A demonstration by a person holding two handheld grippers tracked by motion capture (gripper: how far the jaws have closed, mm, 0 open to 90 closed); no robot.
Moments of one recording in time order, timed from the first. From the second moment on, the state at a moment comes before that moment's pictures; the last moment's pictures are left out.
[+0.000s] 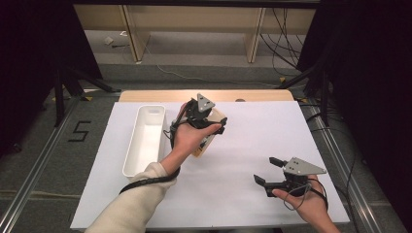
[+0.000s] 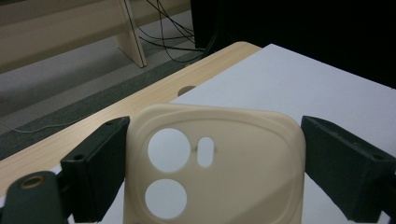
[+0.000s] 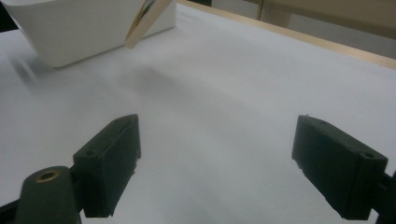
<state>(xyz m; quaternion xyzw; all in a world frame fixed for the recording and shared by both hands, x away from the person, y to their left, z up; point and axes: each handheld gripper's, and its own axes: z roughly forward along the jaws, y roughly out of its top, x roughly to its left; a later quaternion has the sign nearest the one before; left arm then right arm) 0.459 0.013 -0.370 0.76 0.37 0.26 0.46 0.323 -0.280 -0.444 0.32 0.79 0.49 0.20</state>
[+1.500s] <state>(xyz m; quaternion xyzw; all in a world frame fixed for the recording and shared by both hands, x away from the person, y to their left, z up) 0.465 0.034 -0.342 0.73 0.39 0.28 0.49 0.323 -0.280 -0.444 0.32 0.79 0.49 0.20</state>
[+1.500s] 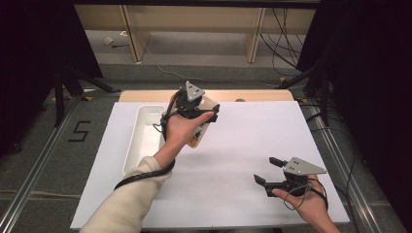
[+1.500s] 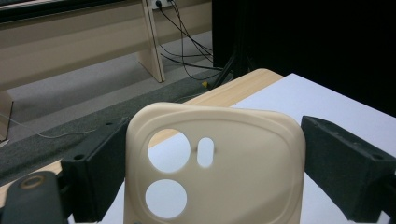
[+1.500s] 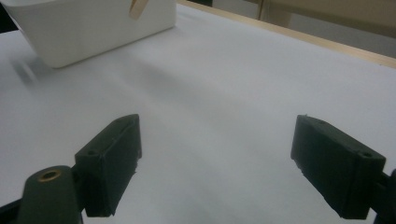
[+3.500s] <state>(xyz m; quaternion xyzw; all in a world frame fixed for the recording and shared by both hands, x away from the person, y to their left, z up) 0.471 0.069 -0.324 0.69 0.42 0.31 0.49 0.324 -0.281 -0.444 0.33 0.78 0.49 0.20</state>
